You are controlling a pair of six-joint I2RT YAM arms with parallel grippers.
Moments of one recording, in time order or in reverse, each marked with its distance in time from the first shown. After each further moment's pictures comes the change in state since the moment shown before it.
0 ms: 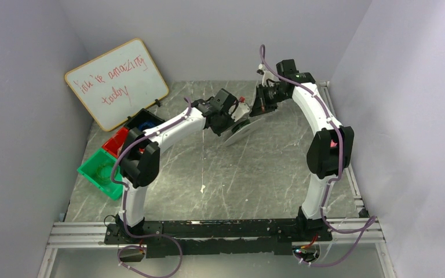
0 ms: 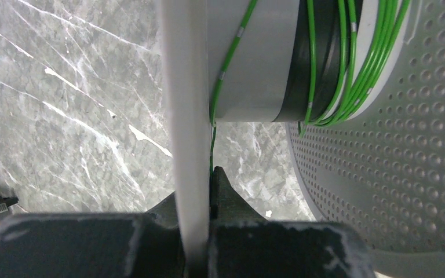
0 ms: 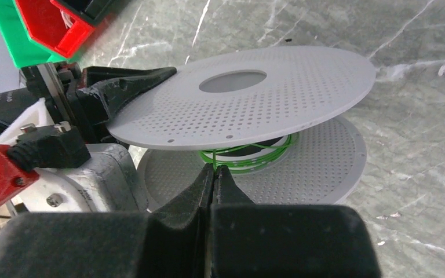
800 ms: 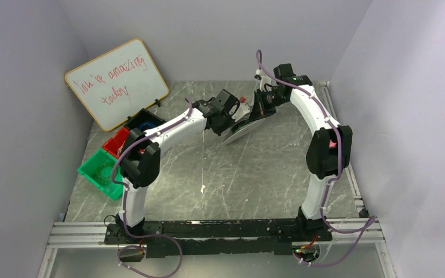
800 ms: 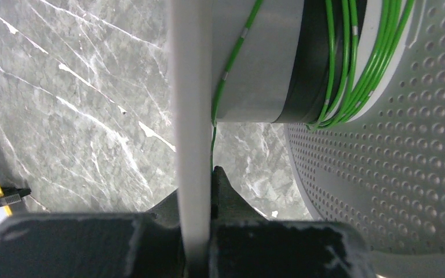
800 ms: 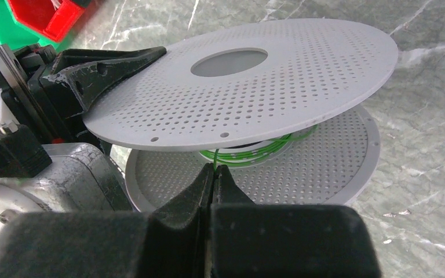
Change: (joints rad) left arm -0.007 0.000 0.000 0.008 -0.055 0.000; right arm 0.013 0.000 -0.060 -0.006 0.002 -0.027
